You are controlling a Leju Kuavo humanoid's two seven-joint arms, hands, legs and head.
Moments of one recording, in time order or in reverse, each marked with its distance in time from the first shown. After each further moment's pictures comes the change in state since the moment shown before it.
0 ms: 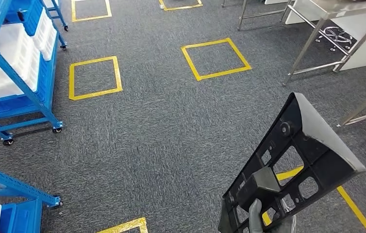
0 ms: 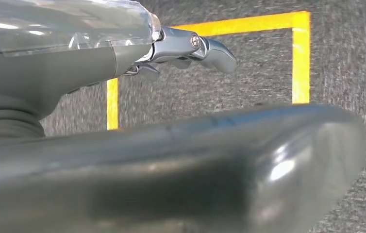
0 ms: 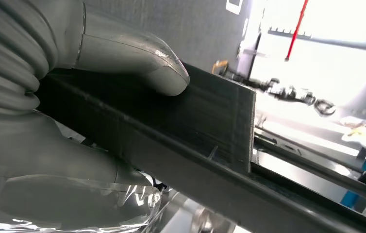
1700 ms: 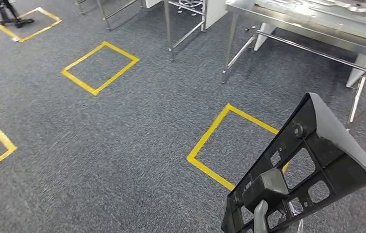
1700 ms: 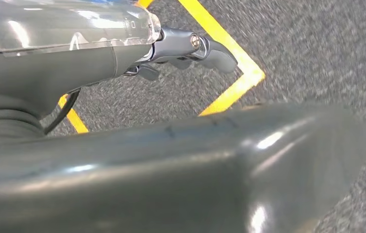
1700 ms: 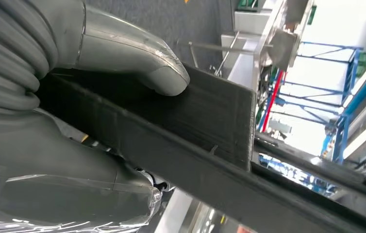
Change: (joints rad) left arm 0.001 -0.021 -0.008 0.000 -0.025 -0.008 0.017; right arm 0.023 0.025 0.000 -0.031 0.007 -0.020 0.005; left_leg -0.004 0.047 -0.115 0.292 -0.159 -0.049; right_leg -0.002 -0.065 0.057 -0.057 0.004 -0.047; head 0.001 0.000
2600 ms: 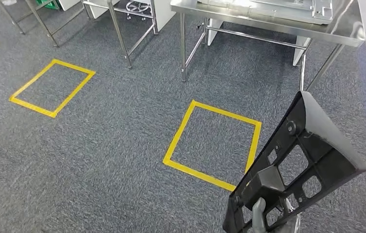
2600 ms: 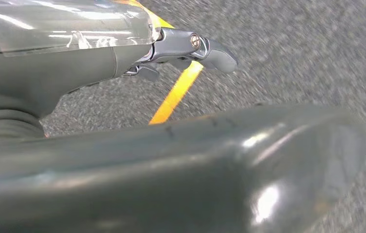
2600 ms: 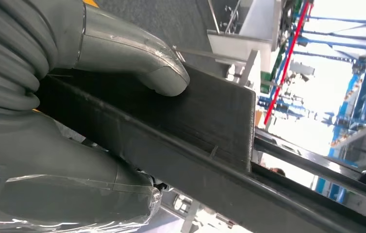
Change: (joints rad) left arm -0.019 0.014 0.000 0.000 0.016 -0.068 -0.042; right arm -0.042 -0.002 0.001 0.028 0.036 -0.009 0.033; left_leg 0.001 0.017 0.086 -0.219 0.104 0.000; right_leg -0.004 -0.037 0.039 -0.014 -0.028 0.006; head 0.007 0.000
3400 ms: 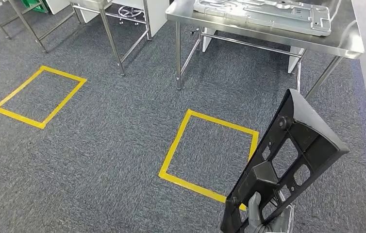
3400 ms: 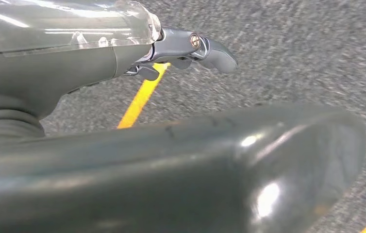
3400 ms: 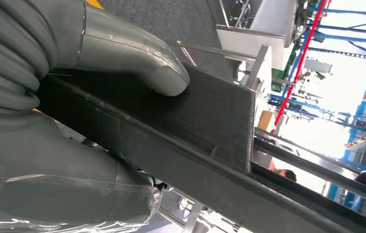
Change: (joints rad) left arm 0.003 0.017 -0.001 0.000 -0.010 -0.002 0.001; right arm -0.047 -0.030 0.018 0.047 0.003 -0.030 0.074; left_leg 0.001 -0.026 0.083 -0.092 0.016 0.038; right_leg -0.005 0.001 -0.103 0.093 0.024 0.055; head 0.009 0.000
